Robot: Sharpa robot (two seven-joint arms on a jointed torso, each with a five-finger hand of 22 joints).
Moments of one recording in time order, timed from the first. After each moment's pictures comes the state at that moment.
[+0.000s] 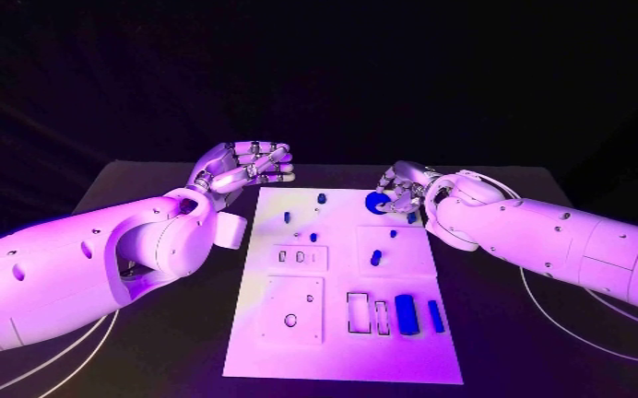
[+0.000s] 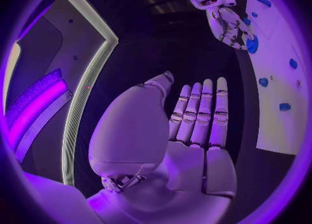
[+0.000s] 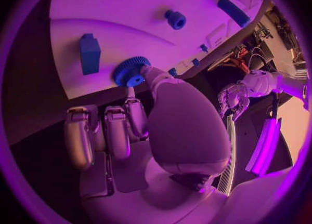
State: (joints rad) left arm 1.22 -0.94 0.00 1.66 -0.04 -0.35 0.43; left_hand 1.47 -0.15 0.34 0.25 0.12 0.88 0.22 0.22 0.14 1.01 0.19 0.07 0.07 0.93 0.15 0.25 0.25 0.17 0.88 0.26 0.25 0.10; right arm 1.29 -0.59 -0.14 1.14 -1.26 -0.31 -0.16; right_hand 1.42 -0.21 0.40 0.20 0.21 0.91 0.15 0.24 0.42 1.38 0.07 1.37 1.31 1.47 0.01 1.55 1.31 0.03 1.47 0.11 1.54 1.31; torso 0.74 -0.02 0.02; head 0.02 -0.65
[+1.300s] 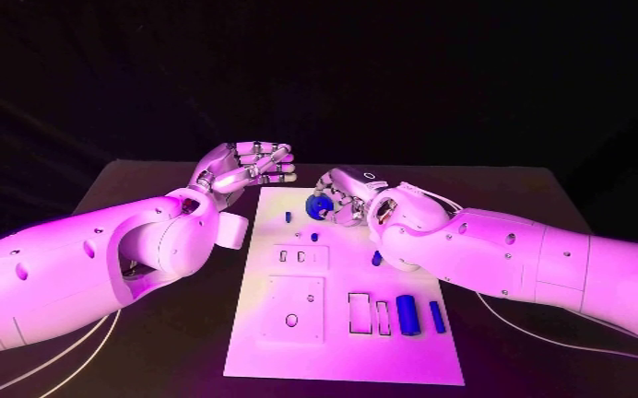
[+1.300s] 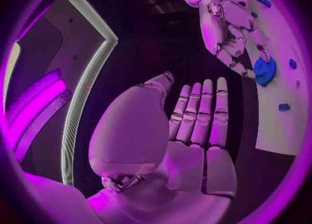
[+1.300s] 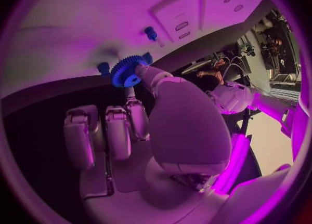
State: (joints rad) left arm 1.22 -0.94 0.00 1.66 -0.04 -0.35 0.42; left_hand 1.47 -0.15 0.34 0.25 0.12 0.88 0.22 0.22 0.14 1.01 0.19 0.07 0.07 0.93 0.15 0.25 0.25 0.17 0.88 0.26 0.25 0.10; right arm 1.27 -0.47 -0.15 1.30 -1.47 -0.47 -0.20; right_hand 1.39 -0.20 0.50 0.15 0.19 0.92 0.15 0.24 0.42 1.40 0.05 1.39 1.31 1.46 -0.01 1.55 1.31 0.01 1.47 0.10 1.57 1.31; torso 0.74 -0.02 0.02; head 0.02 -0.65
